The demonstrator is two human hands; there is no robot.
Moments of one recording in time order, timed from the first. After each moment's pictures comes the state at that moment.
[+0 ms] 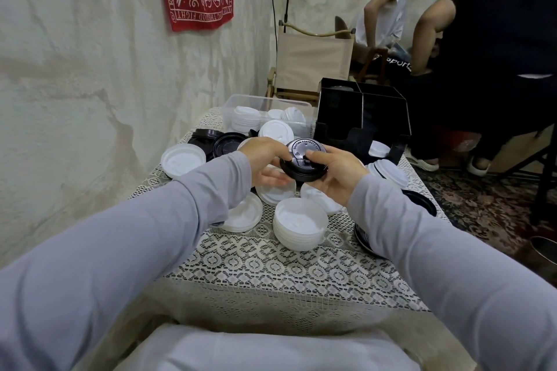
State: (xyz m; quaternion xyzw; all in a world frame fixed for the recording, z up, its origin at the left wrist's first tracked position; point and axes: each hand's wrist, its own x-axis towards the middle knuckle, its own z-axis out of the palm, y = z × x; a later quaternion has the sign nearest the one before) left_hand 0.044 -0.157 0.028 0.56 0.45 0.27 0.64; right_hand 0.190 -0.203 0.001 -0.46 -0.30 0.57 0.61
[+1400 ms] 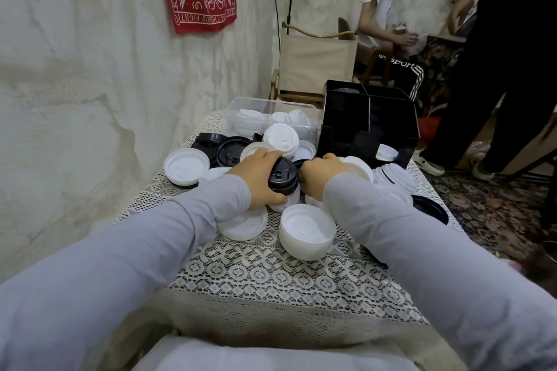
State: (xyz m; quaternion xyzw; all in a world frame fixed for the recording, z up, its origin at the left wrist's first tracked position) left_hand 0.025 -0.134 -0.009 0.89 0.42 0.10 0.12; right_hand 0.182 -0.154 -0.017 -0.69 -0.71 -0.10 -0.10
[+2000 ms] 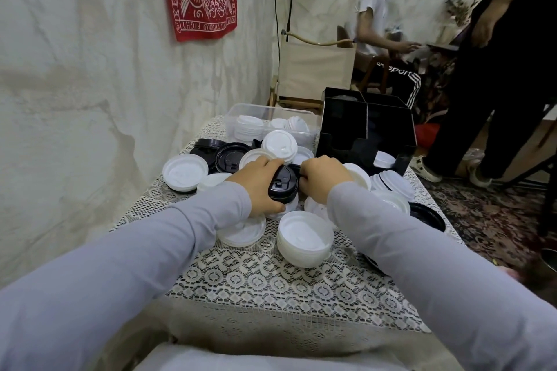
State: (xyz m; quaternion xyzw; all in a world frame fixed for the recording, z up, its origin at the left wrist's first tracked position) left_hand 0.026 -0.135 -0.011 0.90 0.42 0.10 0.10; right_hand 0.183 -0.165 -0.004 -0.71 -0.69 -0.09 0.02
